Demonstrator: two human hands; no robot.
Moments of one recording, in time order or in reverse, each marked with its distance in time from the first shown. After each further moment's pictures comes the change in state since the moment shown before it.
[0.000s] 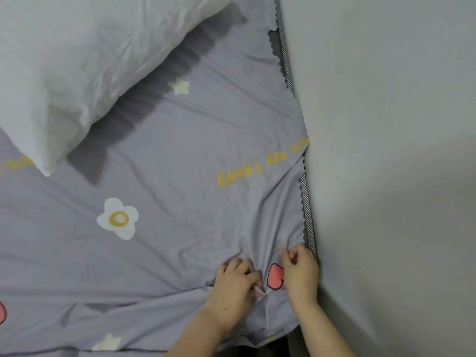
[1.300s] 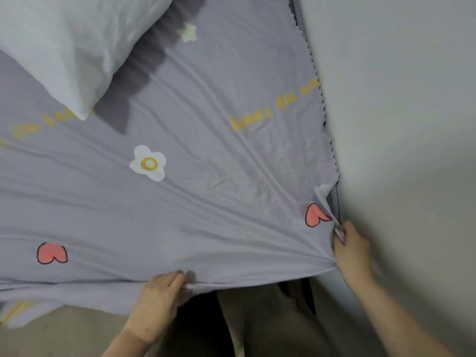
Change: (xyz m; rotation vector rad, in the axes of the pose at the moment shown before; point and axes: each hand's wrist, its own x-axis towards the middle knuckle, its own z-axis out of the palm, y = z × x) left_hand -0.215 -0.141 0.003 0.364 0.197 0.020; right_hand -0.066 0.099 -0.037 0.045 -0.066 0.034
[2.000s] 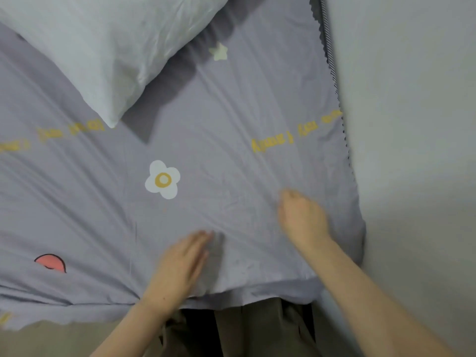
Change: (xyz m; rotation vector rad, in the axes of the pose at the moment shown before) left_hand 0.085 -0.003 -0.028 -0.252 0.109 -0.135; right_hand 0.033 -0.184 0.055 -0.731 -0.154 -0.634
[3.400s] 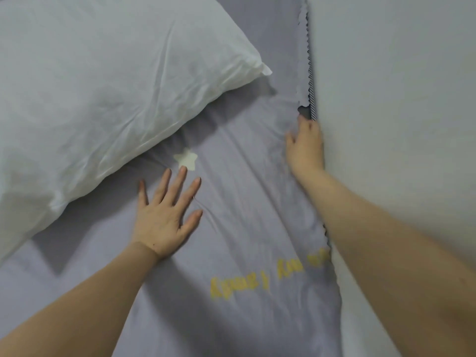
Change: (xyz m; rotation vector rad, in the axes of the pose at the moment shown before) left_hand 0.377 -0.043 -0.043 0.472 0.179 -0.143; right_hand 0.416 0.069 -0.137 0.348 0.372 0.083
